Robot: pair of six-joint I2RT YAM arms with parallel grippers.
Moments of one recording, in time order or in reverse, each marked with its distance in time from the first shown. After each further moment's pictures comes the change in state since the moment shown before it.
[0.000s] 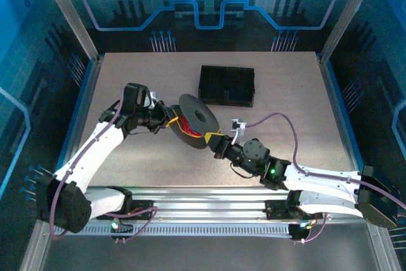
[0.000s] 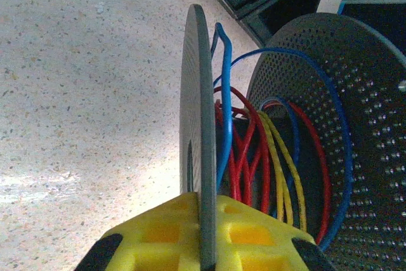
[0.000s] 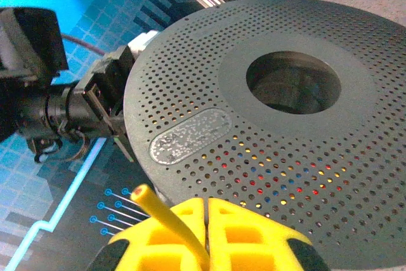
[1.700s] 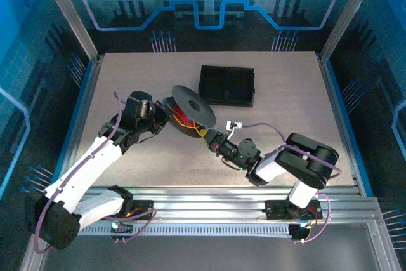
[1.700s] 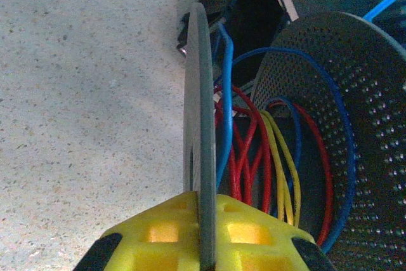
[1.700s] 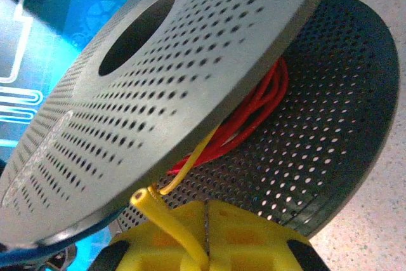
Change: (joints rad) left arm -0.158 -0.127 -0.067 0.128 -0.376 -0.171; right arm -0.195 0.642 -0.106 0.919 -0.259 0.528
